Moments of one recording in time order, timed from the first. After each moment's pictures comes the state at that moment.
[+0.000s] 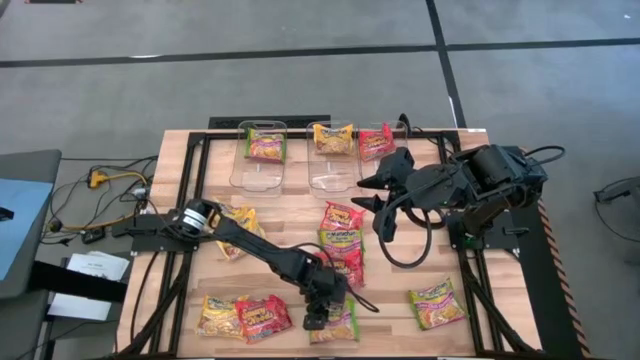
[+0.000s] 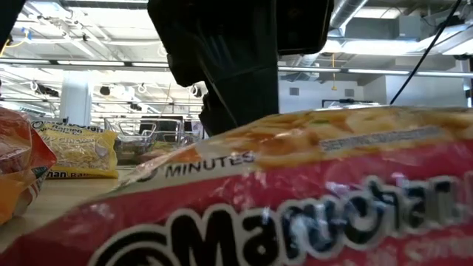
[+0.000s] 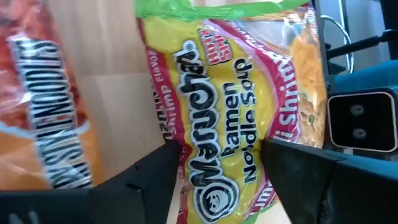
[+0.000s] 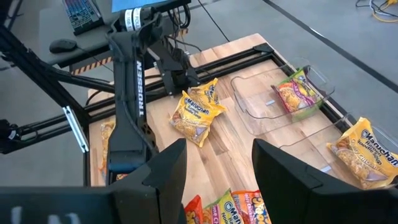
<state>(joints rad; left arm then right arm) -0.38 2.19 1.57 -0.46 0.24 -0.36 0.35 1.67 2.34 -1.27 0.52 0.53</state>
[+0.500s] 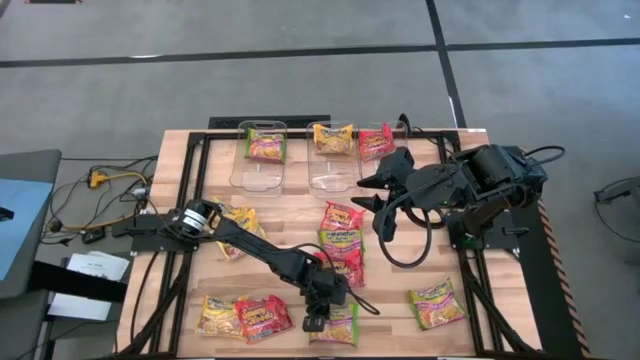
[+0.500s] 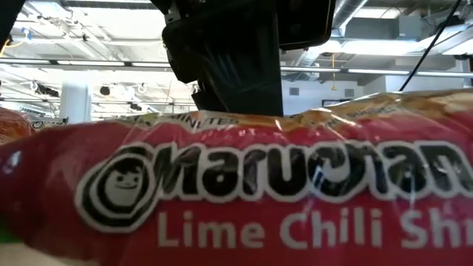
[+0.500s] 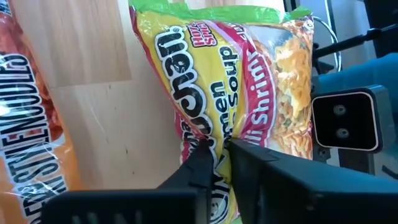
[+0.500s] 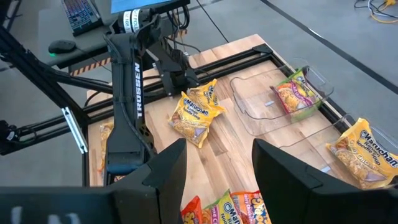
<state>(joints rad) -0.38 2.19 1.56 -0.44 0.28 -0.35 0.35 1.67 2.34 -1.27 0.52 0.53</state>
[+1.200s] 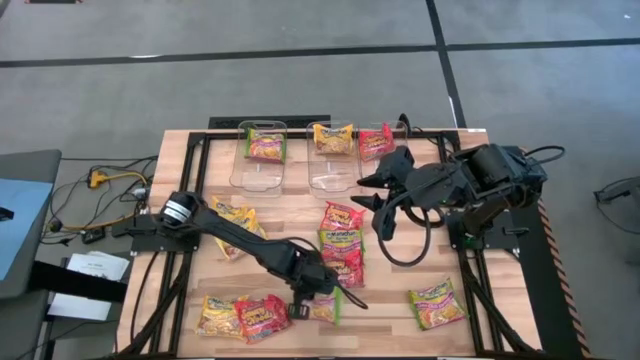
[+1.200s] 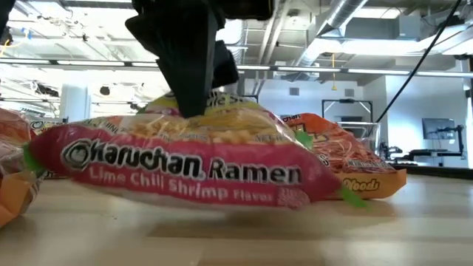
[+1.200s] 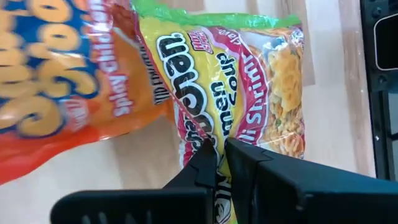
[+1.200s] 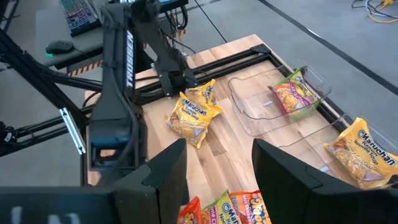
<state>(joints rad) -0.38 2.01 1.56 -0.68 0.07 -0.23 0.34 1.67 2.34 -1.27 0.52 0.53</state>
